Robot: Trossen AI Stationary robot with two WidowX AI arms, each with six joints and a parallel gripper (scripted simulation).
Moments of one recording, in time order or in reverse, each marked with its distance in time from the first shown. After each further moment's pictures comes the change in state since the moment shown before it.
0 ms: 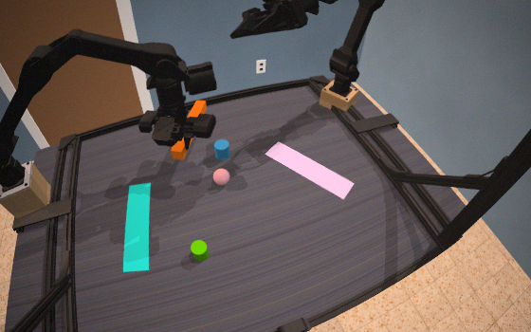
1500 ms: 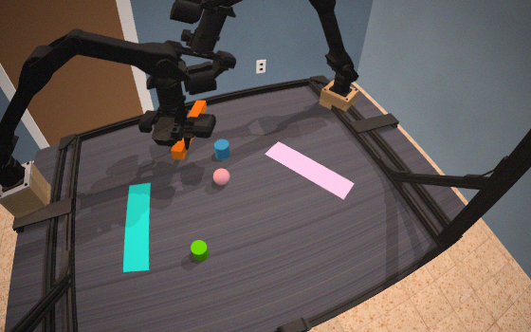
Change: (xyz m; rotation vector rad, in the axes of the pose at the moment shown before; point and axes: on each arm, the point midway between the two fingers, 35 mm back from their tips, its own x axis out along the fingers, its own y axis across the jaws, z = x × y) left arm 0.000 0.000 0.000 0.000 0.000 0.000; right arm 0.106 -0.197 -0.048 1.296 0.322 -0.867
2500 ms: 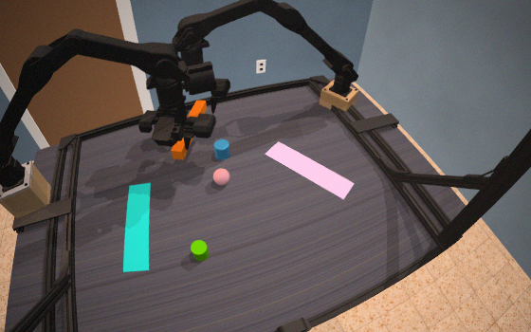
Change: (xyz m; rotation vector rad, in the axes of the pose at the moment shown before) left arm 0.000 0.000 0.000 0.000 0.000 0.000; right arm 0.097 -0.049 0.026 0.565 -0.114 -0.410
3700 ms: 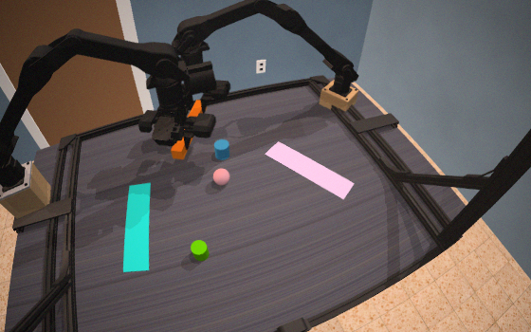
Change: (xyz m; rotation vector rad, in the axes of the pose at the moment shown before) left arm -0.001 0.000 0.000 0.000 0.003 0.000; right arm 0.005 0.001 0.003 0.000 -0.061 0.017
